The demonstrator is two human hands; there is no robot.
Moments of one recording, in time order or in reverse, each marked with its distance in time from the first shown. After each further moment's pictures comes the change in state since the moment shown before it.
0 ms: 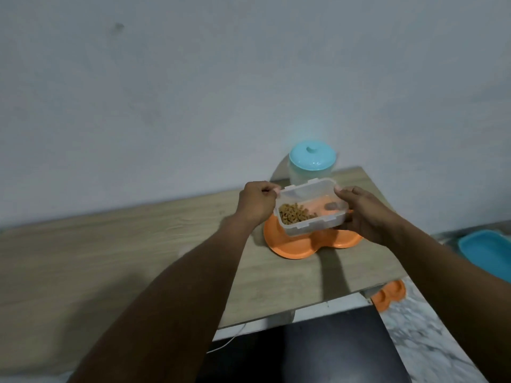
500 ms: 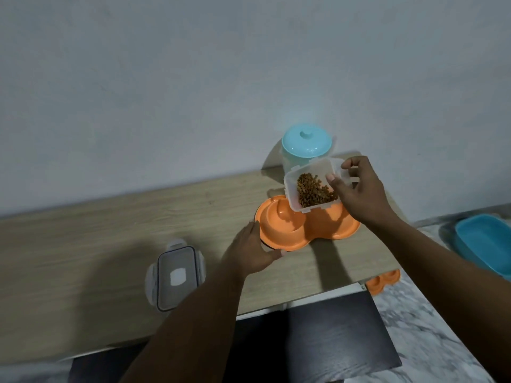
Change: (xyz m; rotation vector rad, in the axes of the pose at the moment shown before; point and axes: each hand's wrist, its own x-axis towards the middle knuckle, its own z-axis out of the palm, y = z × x) left_hand -0.040 -0.120 0.038 0.550 -0.268 0.026; right_hand 0.018 0.009 -0.010 -0.561 0.328 -0.509
